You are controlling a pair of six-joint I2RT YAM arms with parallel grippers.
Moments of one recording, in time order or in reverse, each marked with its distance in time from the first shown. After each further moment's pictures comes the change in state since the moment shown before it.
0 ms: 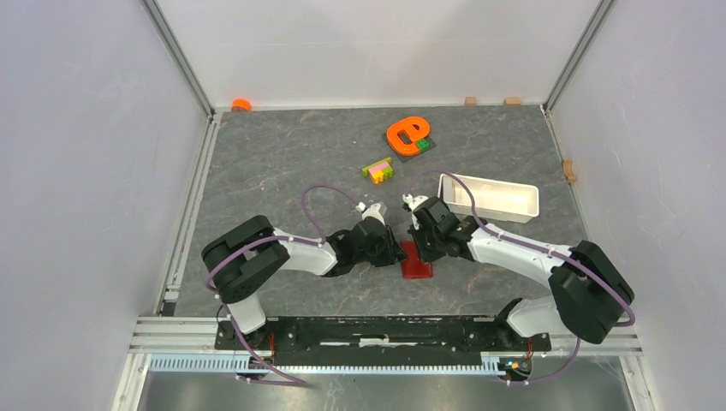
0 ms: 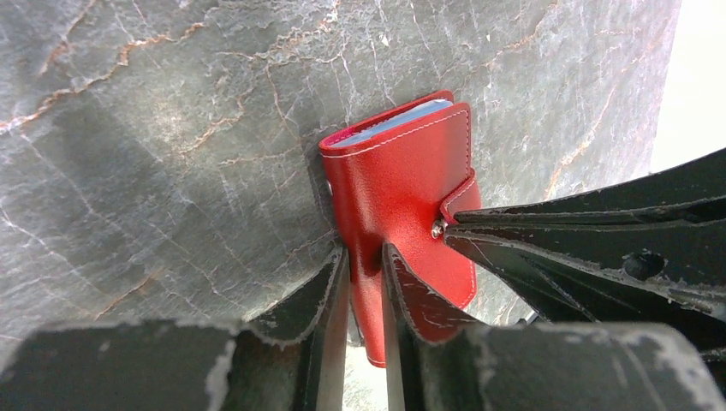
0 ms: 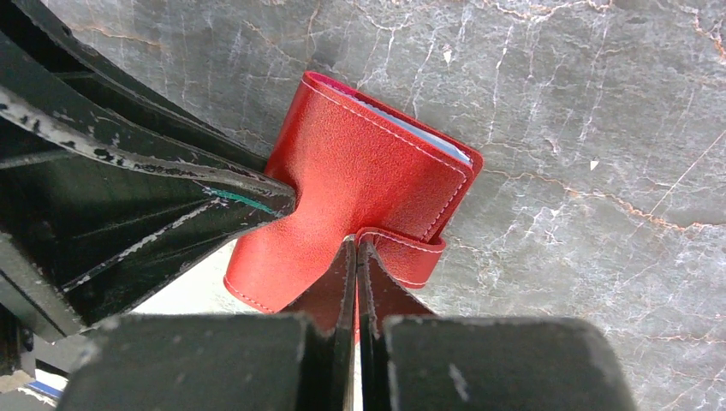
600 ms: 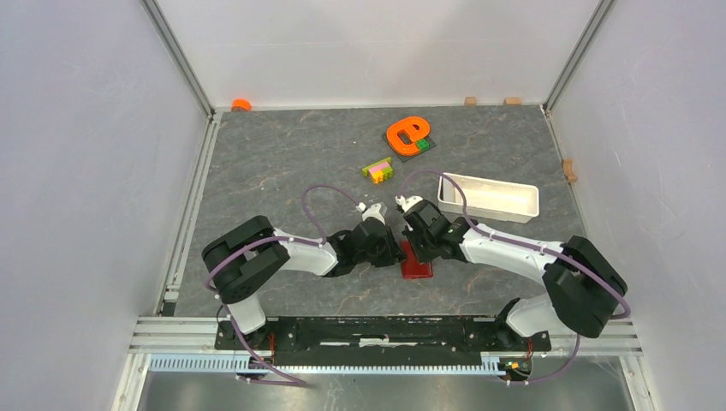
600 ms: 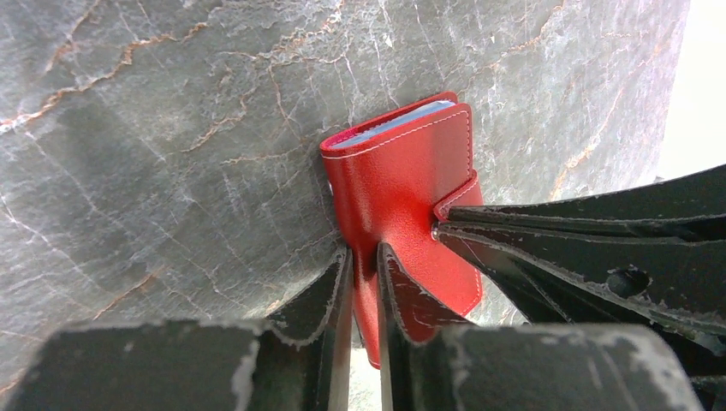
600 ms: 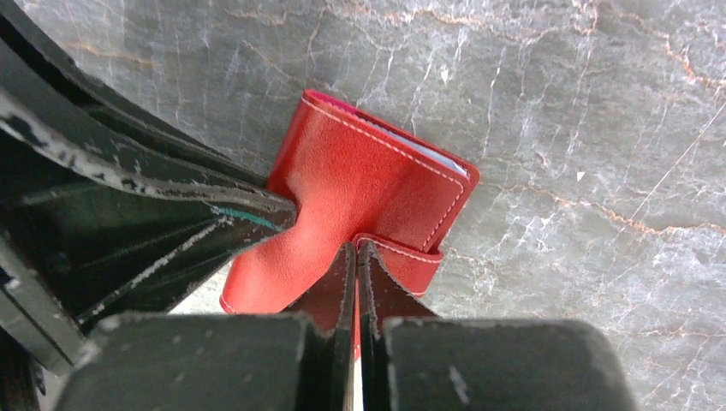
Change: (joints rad) left arm -0.010 0.000 0.010 -0.022 -0.024 0.000; right arm 0.070 0.042 0.026 -0.006 0.112 0.017
